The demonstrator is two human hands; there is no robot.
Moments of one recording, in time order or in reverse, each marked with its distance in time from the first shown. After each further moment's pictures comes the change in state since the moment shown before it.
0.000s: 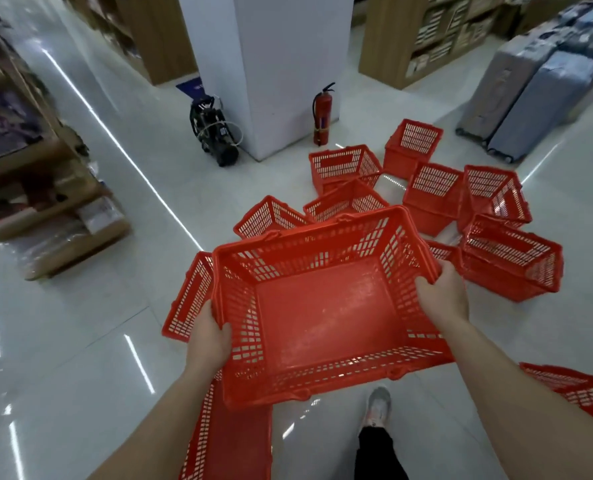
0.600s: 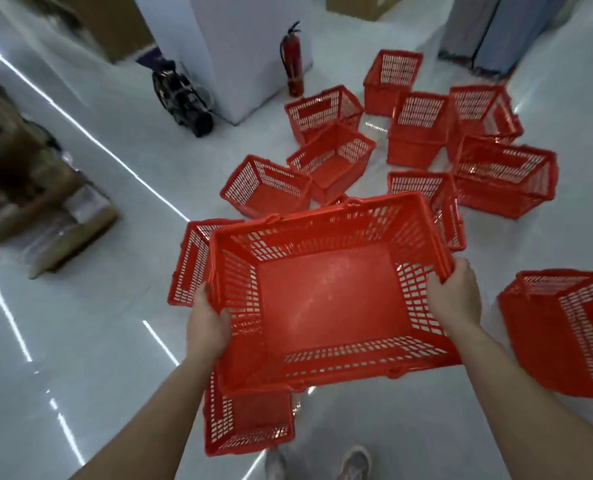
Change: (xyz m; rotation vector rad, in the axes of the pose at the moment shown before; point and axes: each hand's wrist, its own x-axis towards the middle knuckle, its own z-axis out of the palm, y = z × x) left_hand -0.082 -0.058 0.027 0.173 -0.022 0.022; right_hand -0.138 0.128 -0.010 -0.030 0.073 0.165
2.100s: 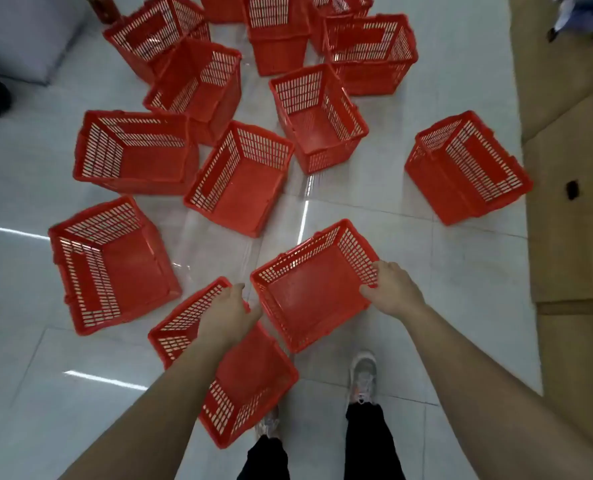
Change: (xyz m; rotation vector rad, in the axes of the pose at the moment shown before) left_hand 0.024 -0.102 0.127 0.607 -0.821 0.535; right_hand -0.164 0.116 0.118 -0.401 -0.379 0.316
